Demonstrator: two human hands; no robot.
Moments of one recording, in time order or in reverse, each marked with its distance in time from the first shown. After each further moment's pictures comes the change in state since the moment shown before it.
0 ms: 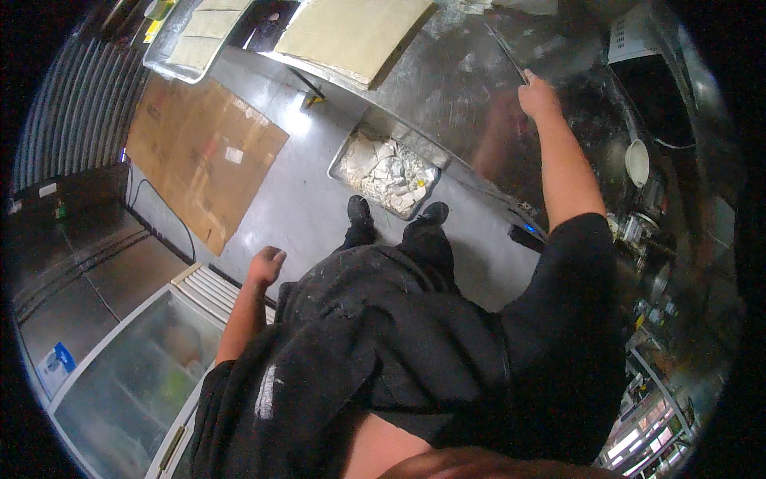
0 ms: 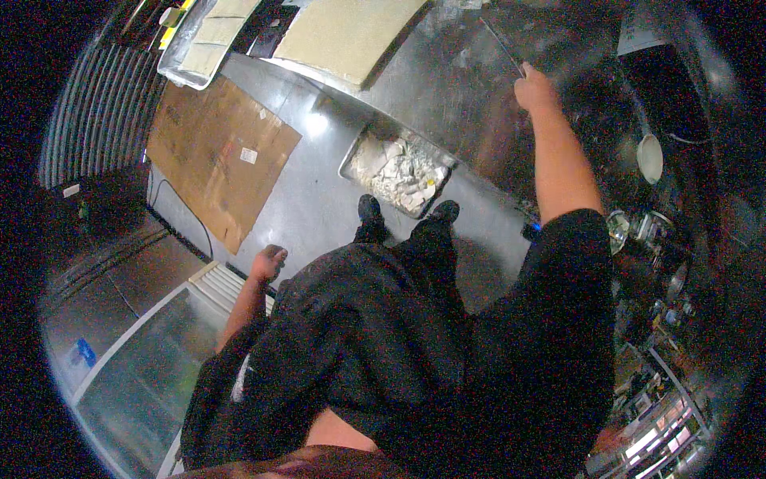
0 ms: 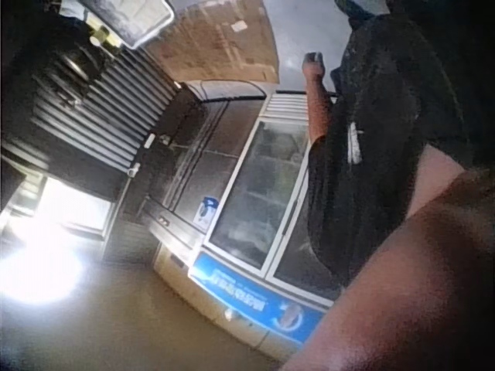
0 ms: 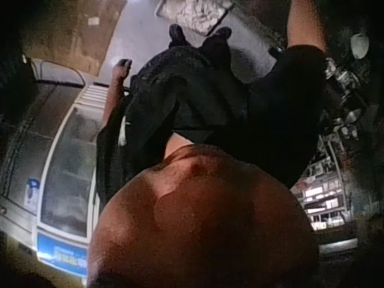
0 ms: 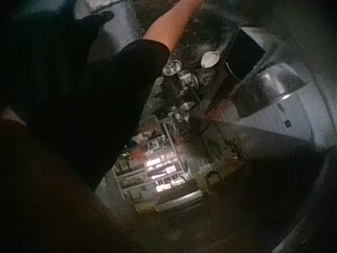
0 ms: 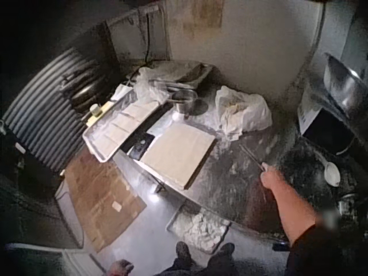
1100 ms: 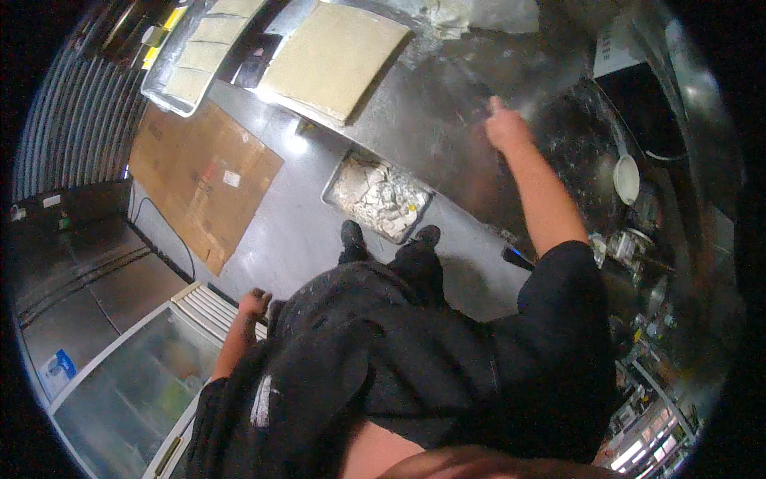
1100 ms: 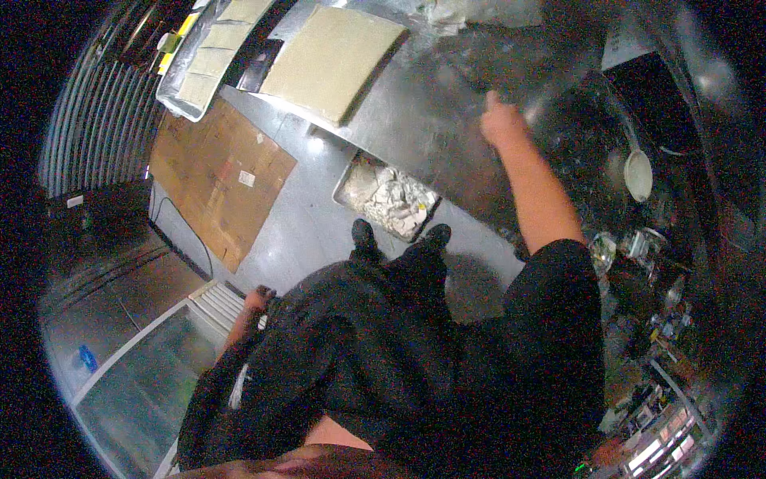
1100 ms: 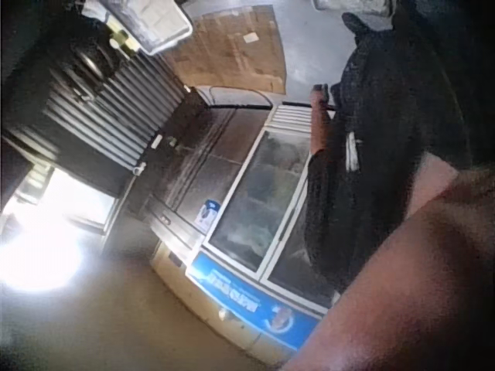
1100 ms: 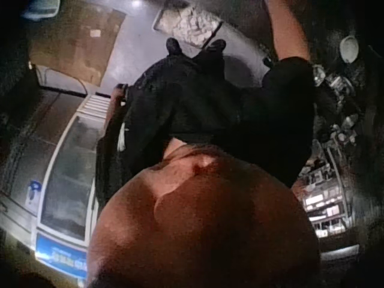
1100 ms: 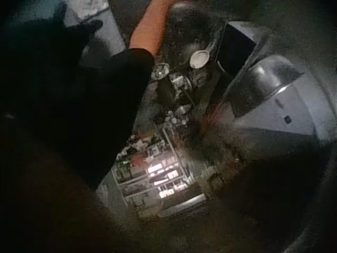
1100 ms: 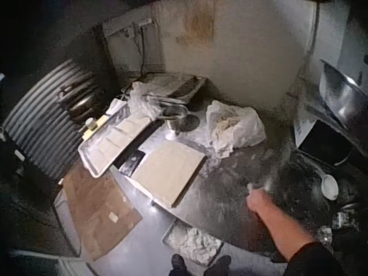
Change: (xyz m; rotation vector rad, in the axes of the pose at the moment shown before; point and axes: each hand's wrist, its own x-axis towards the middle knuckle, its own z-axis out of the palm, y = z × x) left_hand -0.026 -0.013 -0.006 0.448 -0.086 -0.072; right_hand -0.002 0.001 0.003 -0.169 -0.113 -0.063
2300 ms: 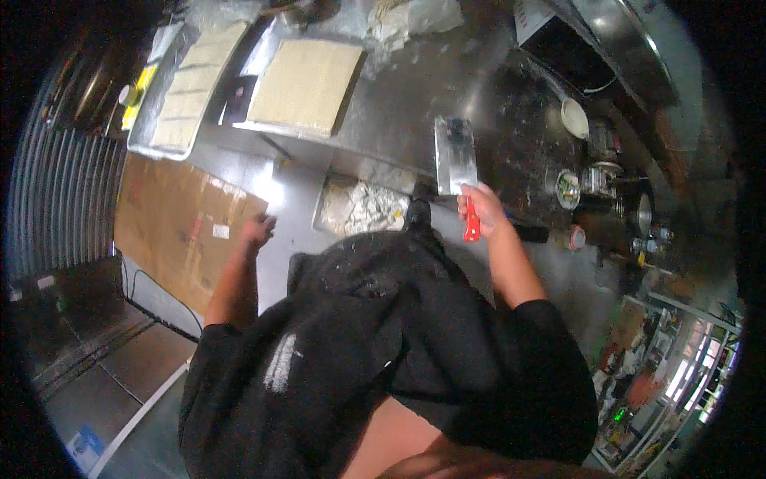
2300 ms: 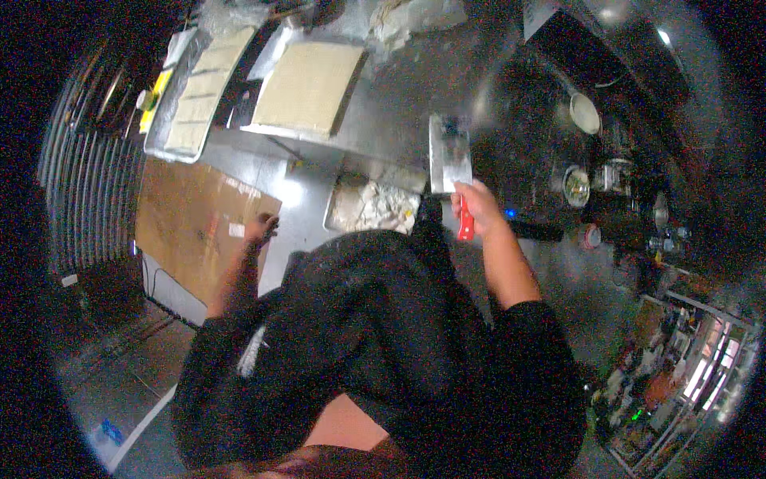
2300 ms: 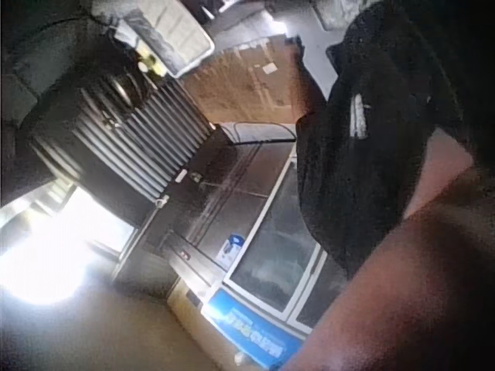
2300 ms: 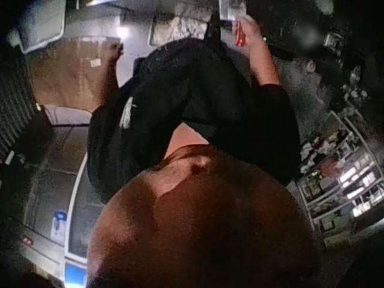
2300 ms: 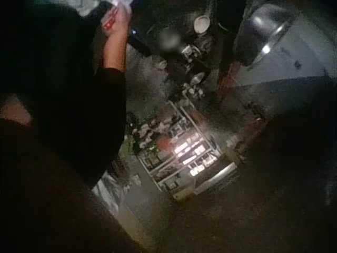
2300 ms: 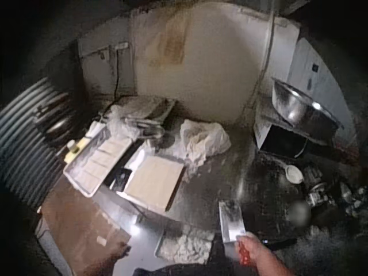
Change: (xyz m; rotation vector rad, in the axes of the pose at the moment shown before) left_hand 0.174 0.122 -0.150 -0.760 0.036 0.438; right_hand -0.269 -0.010 0.057 1.761 -0.231 0.271
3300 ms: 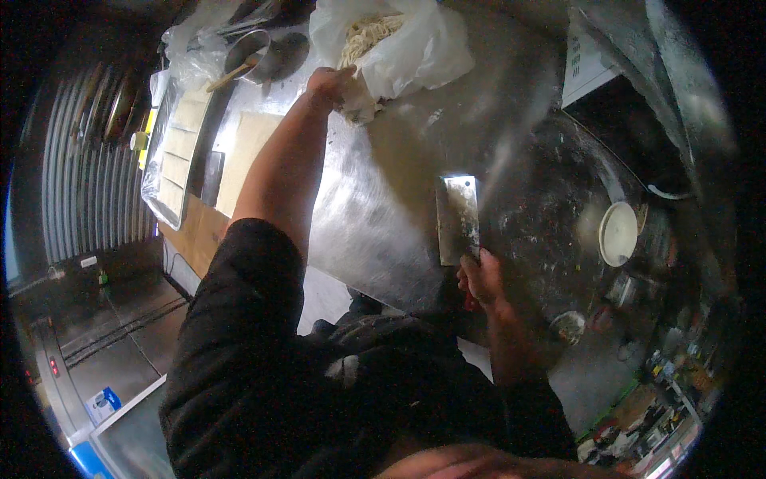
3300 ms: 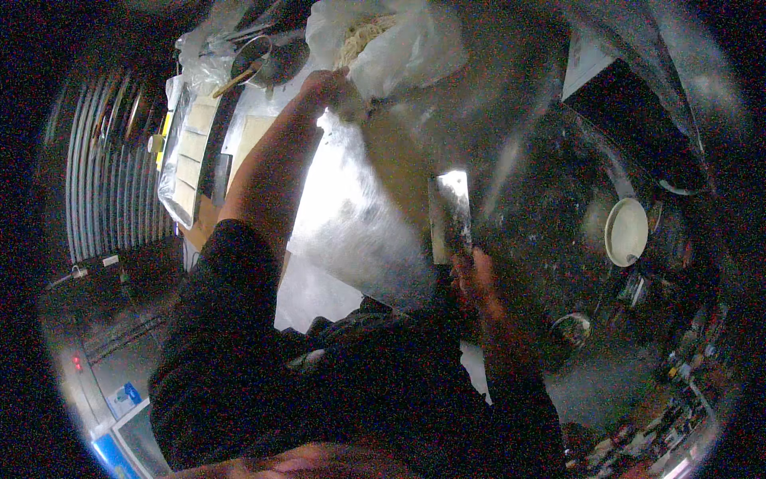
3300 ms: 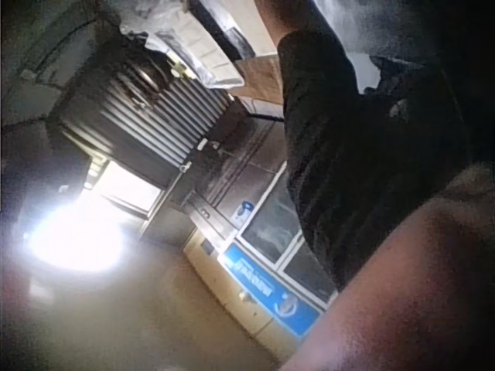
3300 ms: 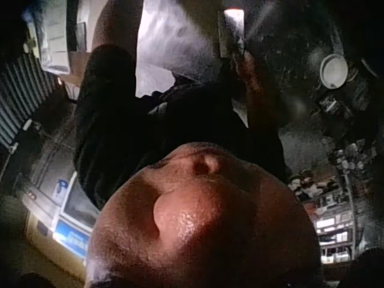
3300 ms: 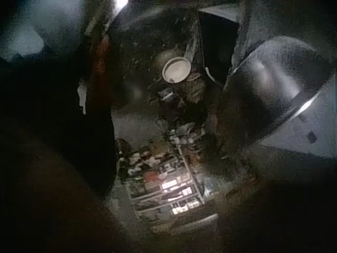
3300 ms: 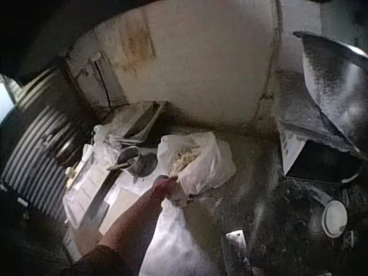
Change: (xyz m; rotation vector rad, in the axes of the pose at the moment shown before) left_hand 0.381 0.509 0.248 0.032 0.035 0.195; right_hand 0.192 -0.083 -0.147 -0.288 -0.026 0.087
